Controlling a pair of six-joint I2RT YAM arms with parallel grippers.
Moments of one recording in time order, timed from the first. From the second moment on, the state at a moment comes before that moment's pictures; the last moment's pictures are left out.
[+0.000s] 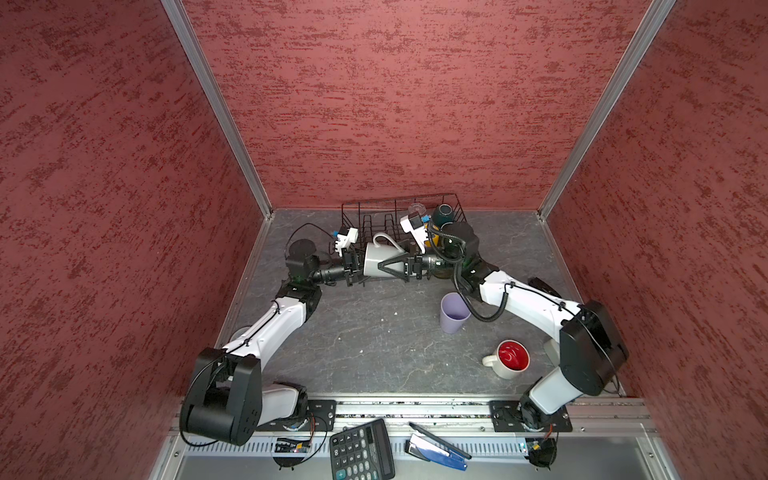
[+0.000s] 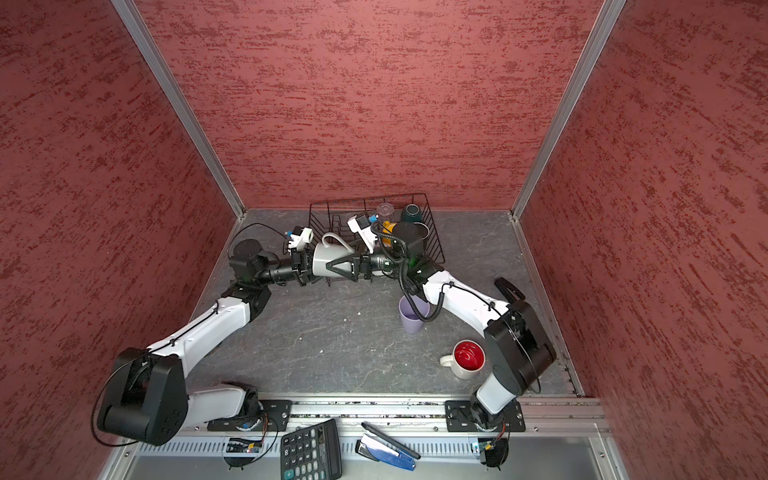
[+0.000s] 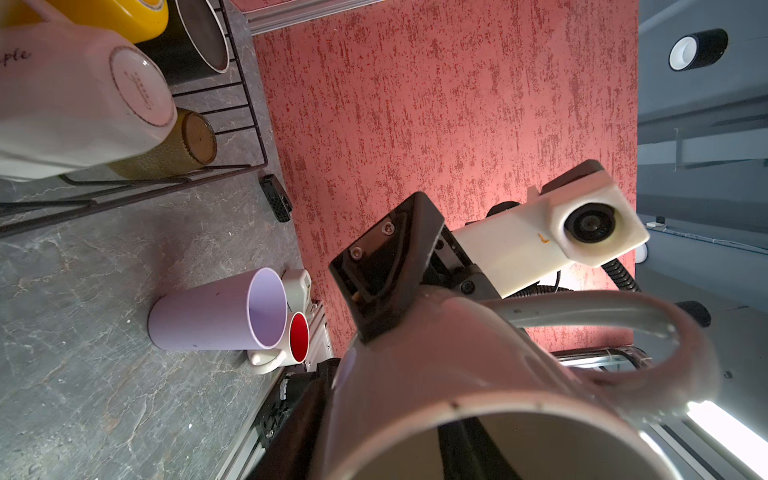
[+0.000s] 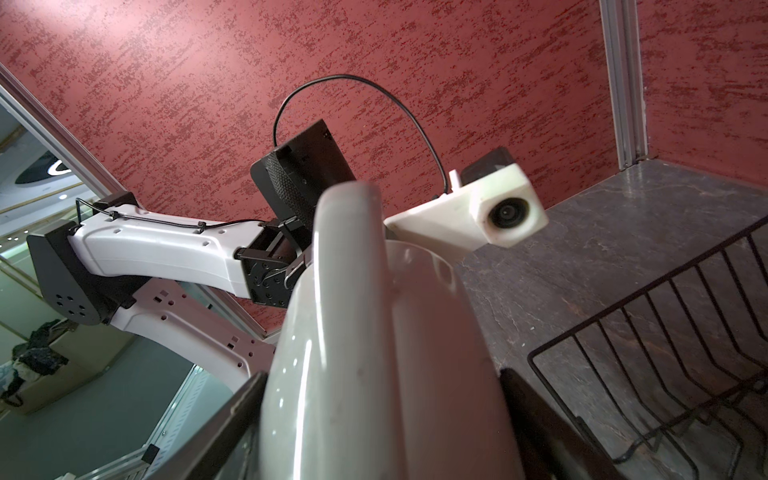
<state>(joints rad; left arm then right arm) -0.19 1.28 0.73 0.56 1.14 -1.37 0.63 1.60 1.16 0.44 -0.90 0.48</state>
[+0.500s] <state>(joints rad) -0.19 1.26 0.73 0.56 1.13 -1.36 0.63 1.58 1.17 0.45 -0.90 0.52</state>
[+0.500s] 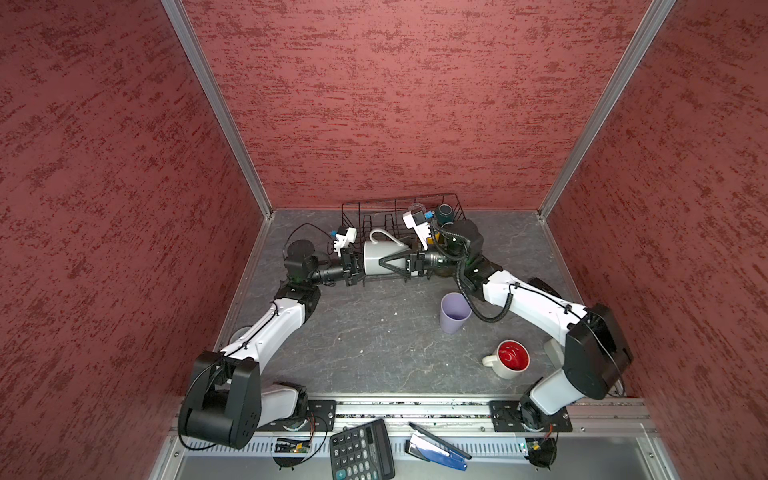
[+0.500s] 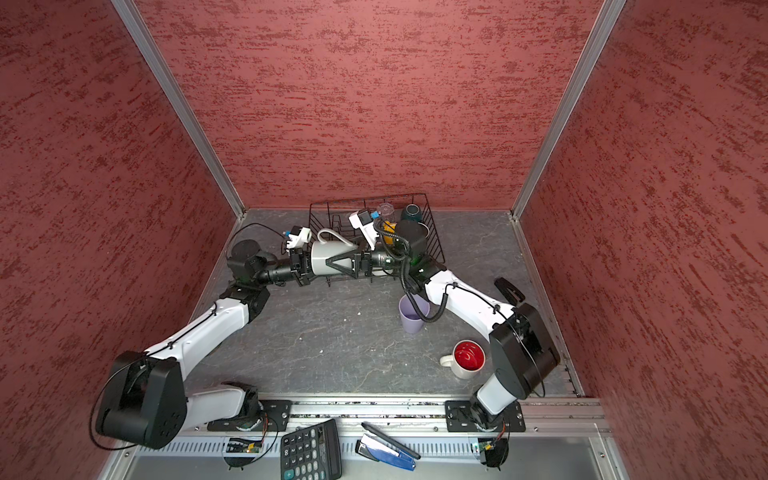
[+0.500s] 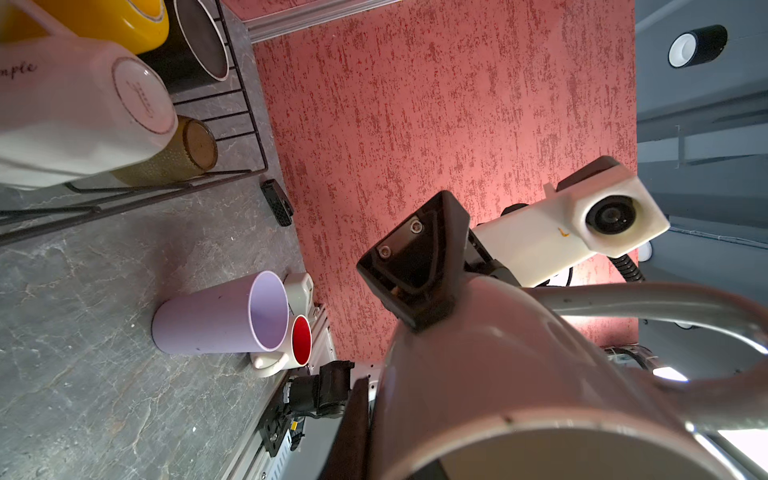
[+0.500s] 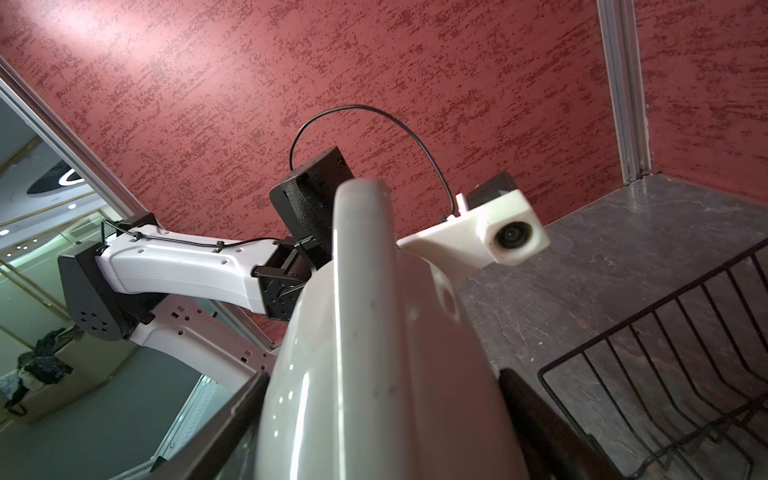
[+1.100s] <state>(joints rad) -0.19 1.26 0.72 0.60 1.12 -1.39 0.63 1.59 1.19 0.45 -0.90 0.51</state>
